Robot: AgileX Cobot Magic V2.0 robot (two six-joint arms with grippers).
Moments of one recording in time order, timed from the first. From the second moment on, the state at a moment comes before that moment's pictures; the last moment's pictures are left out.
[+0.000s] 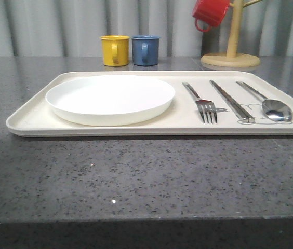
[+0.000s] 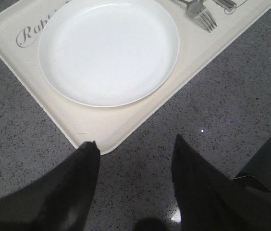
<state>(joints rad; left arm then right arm) -0.63 0.94 -0.98 -0.04 0.91 0.16 0.33 0.55 -0.91 0.07 1.16 0.00</state>
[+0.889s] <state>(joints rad) -0.63 0.94 -0.98 -0.04 0.90 0.21 0.33 0.54 -0.90 0.07 1.10 -0.01</state>
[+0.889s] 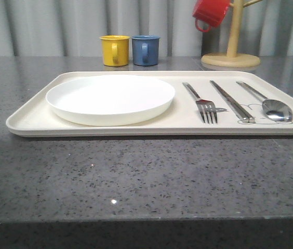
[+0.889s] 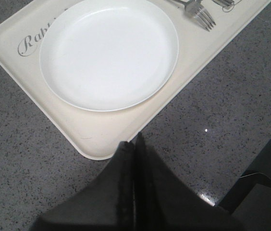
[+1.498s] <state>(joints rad) -0.47 0.80 -0.83 -0.01 0.68 0.21 0.33 0.54 -0.90 0.07 1.09 -0.01</state>
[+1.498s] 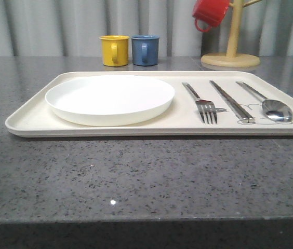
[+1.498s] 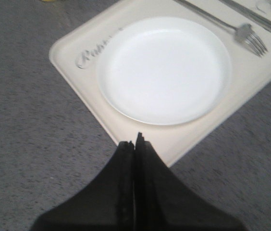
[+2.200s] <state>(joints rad) -0.05 0.04 -0.06 -0.05 0.17 0.21 0.33 0.54 -0.90 0.07 1.09 -0.01</state>
